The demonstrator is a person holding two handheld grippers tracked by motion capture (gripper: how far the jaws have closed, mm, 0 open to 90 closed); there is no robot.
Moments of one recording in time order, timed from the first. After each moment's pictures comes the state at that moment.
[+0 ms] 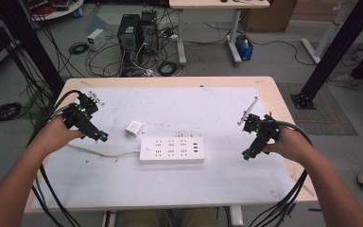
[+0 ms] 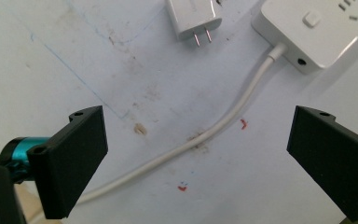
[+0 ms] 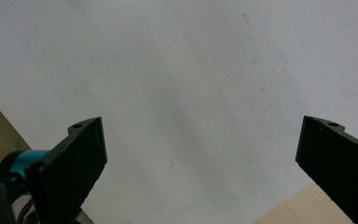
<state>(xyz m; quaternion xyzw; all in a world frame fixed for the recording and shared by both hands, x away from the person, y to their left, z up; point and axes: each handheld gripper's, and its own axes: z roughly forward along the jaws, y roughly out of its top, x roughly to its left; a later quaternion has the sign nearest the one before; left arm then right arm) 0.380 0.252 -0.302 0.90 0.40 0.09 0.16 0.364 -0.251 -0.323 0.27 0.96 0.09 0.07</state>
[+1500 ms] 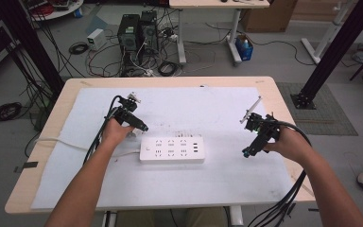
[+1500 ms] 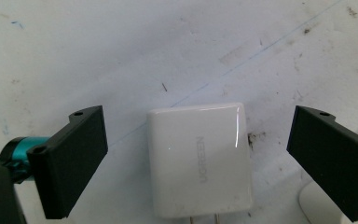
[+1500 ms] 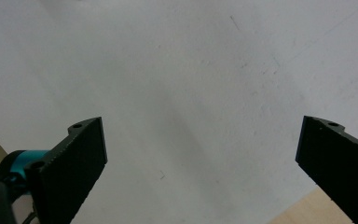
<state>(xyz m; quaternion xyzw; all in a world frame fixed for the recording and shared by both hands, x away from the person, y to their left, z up) 0.468 0.172 -0.411 0.84 0.49 0.09 0.20 0.373 -0.261 -0.332 0.29 0.95 0.11 0.07</state>
